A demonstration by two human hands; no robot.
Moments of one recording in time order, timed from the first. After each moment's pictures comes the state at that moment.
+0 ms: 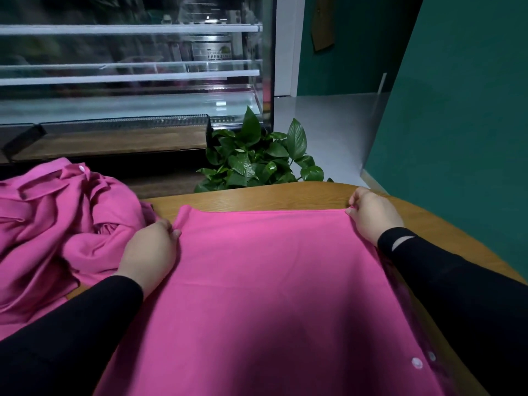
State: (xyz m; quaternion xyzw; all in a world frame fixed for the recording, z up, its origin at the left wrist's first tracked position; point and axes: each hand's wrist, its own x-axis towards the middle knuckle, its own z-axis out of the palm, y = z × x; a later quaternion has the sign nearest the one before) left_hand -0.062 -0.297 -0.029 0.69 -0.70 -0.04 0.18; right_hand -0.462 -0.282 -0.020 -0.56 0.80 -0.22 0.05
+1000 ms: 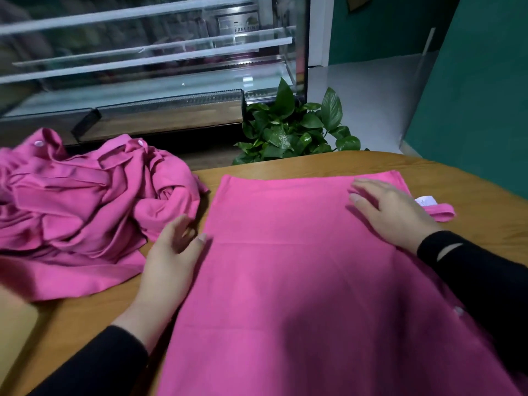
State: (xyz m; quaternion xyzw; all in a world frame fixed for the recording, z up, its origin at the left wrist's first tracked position) left_hand -0.031 -0.187 -0.024 0.63 -0.56 -0.31 0.44; right_hand -0.404 -0.217 -0.020 -0.70 0.68 -0.21 0.11
